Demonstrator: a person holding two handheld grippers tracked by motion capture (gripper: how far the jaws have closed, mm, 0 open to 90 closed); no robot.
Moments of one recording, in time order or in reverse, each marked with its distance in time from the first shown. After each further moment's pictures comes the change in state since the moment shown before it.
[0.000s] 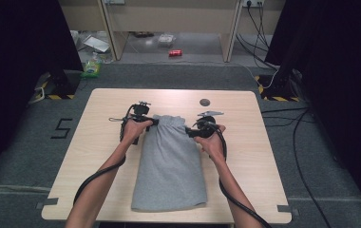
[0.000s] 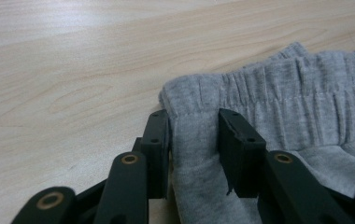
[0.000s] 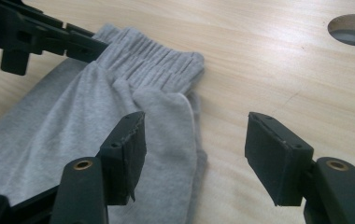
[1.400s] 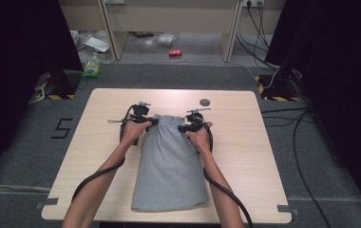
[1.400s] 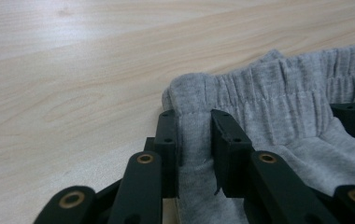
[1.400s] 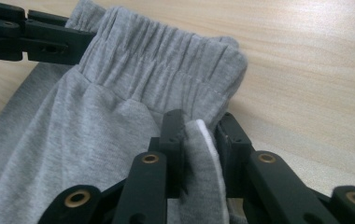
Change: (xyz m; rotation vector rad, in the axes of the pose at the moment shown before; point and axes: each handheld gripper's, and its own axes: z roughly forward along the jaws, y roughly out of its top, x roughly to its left) left arm -0.002 -0.002 -0.008 -0.056 -0.032 0.029; right arm 0.002 0.009 0.061 0.092 0.095 0.118
